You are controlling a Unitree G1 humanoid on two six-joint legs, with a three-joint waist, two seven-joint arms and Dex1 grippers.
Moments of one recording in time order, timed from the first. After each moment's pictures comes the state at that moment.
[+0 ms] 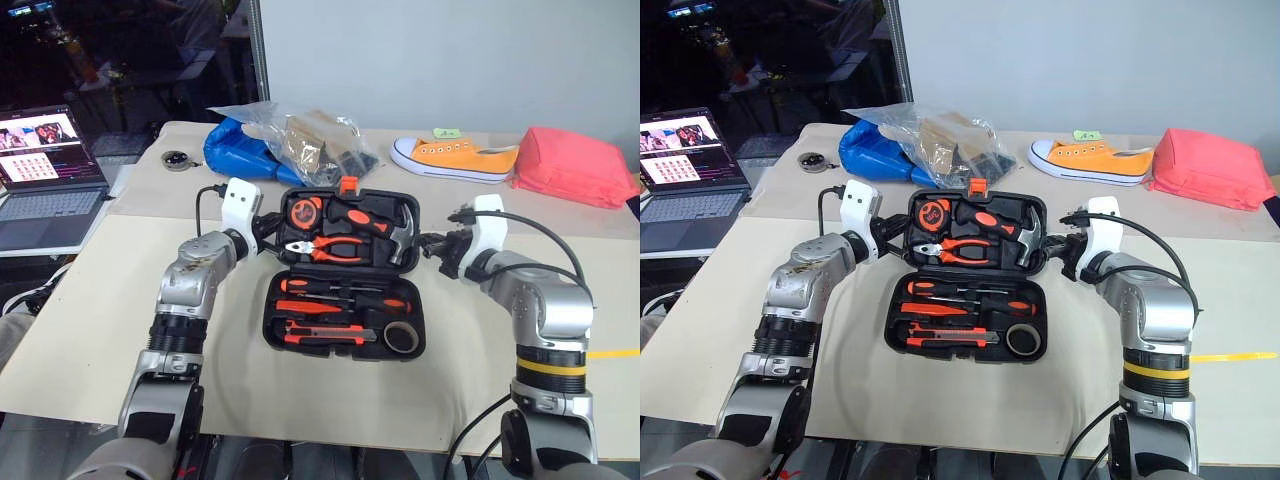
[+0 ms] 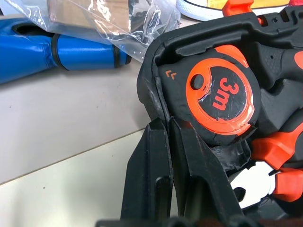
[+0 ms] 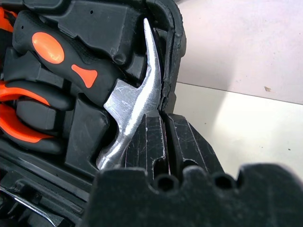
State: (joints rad) left arm -0.73 0.29 0.05 0.31 -0.22 0.58 -0.52; right arm -0.54 -0.43 -0.18 -0.13 0.26 0.99 0.50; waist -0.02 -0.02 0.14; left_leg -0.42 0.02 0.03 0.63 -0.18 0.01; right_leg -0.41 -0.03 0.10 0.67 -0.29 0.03
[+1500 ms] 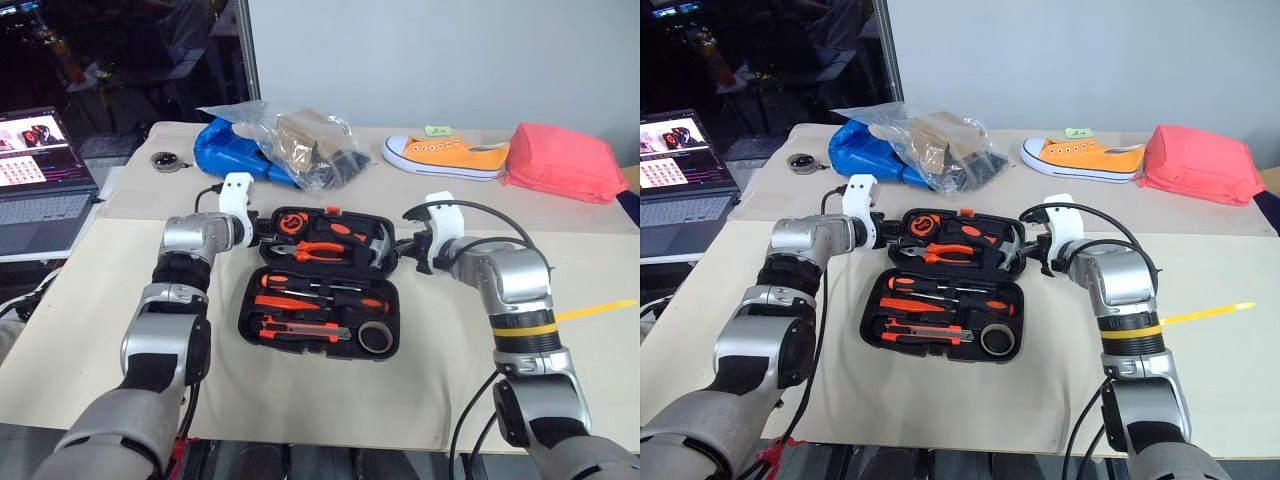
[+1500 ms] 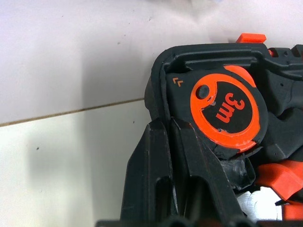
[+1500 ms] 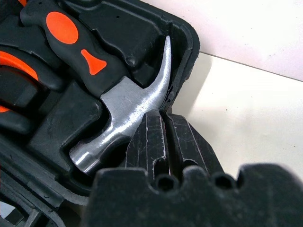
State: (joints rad) left arm -1.03 0.32 0.12 0.75 -0.16 0.81 -0.50; right arm -0.73 -0.41 0.02 0.07 0.21 1.08 0.45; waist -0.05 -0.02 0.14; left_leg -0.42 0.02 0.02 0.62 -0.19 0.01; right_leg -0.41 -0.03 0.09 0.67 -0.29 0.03
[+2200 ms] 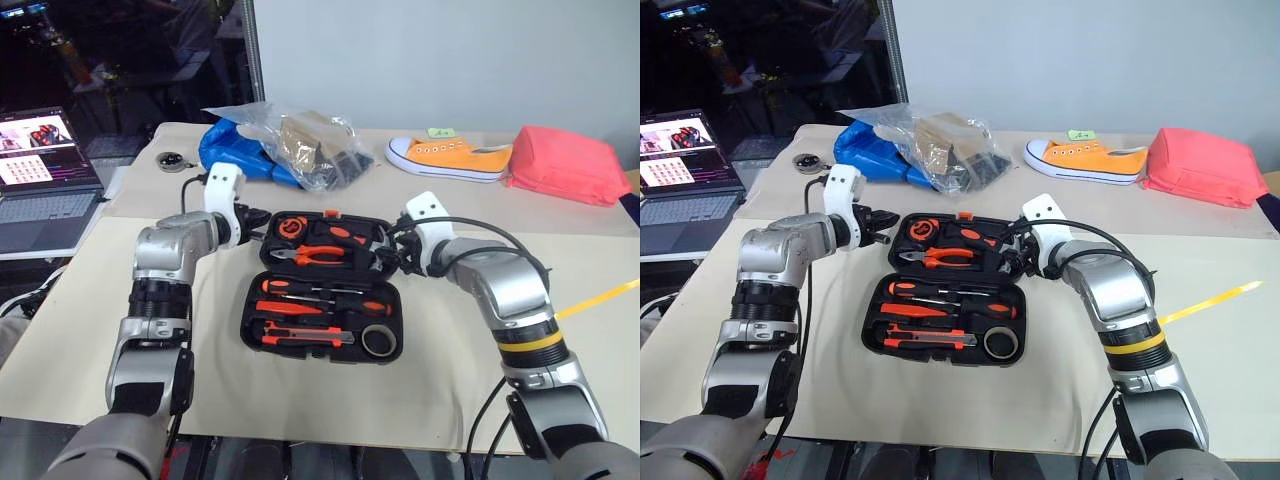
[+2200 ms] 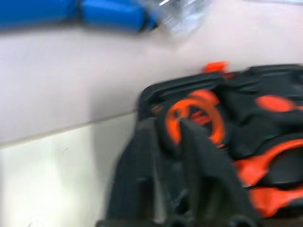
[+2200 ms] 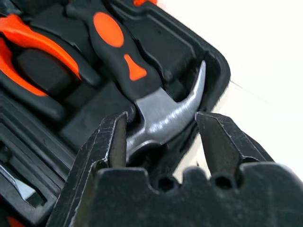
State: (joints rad) left arm -0.97 0.37 0.06 0.50 -0.22 0.82 -0.63; right arm -0.68 -0.49 0.15 -0.08 0.16 1.01 0.48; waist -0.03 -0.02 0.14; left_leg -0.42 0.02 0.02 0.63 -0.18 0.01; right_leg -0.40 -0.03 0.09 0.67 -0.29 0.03
